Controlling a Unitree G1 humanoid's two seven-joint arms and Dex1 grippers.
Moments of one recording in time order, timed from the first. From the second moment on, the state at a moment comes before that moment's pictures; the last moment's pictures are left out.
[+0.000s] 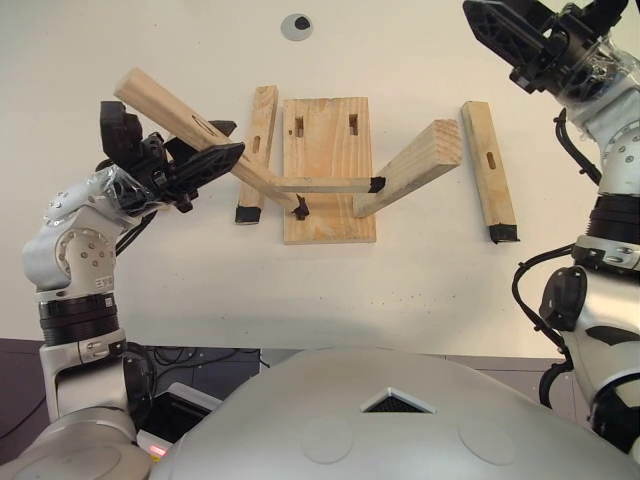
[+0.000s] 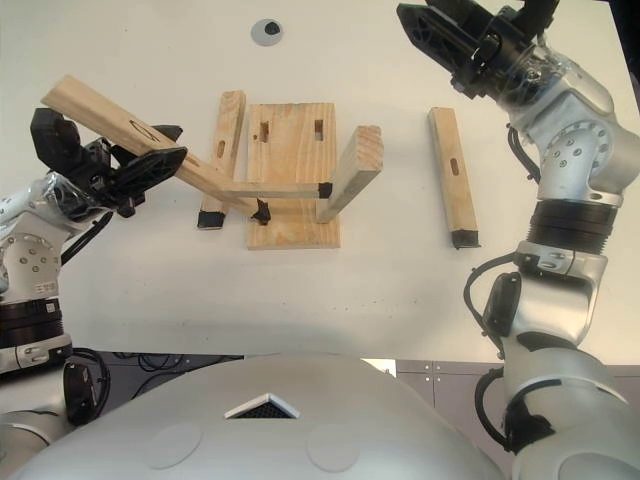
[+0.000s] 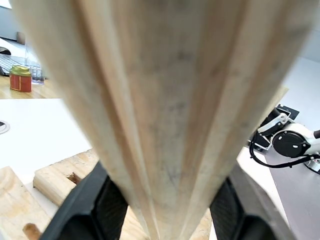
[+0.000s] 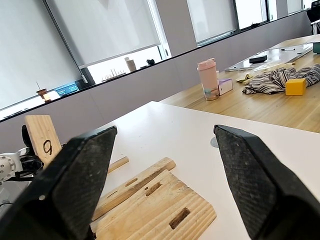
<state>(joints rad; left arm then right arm) -0.04 0.58 0.23 -0.04 -0.78 0.48 -1.19 -0.54 -0.49 -0.22 0.22 0.67 0.63 0.97</state>
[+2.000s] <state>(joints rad) -0.26 0.77 -0.22 -0.06 -0.56 0.21 -1.21 -0.43 -0.48 -0.15 0.22 0.58 0.55 0.96</state>
